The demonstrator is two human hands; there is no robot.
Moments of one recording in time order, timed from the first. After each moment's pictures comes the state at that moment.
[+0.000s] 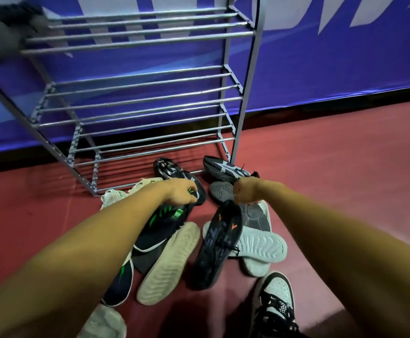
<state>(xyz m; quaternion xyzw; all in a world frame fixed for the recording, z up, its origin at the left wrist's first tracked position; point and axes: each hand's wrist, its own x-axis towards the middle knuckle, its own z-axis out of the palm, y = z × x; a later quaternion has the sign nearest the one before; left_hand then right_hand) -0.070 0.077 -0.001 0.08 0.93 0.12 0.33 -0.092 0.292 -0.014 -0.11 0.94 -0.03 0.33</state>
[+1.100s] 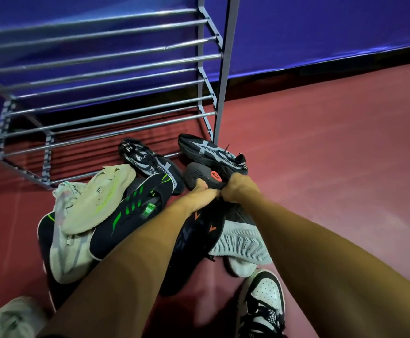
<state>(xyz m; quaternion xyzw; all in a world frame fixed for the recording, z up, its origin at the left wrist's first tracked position) -0.100 0.190 -0.130 -0.14 0.80 0.46 0.36 -0.112 0.317 -0.106 0.15 0.93 -0.20 0.28</state>
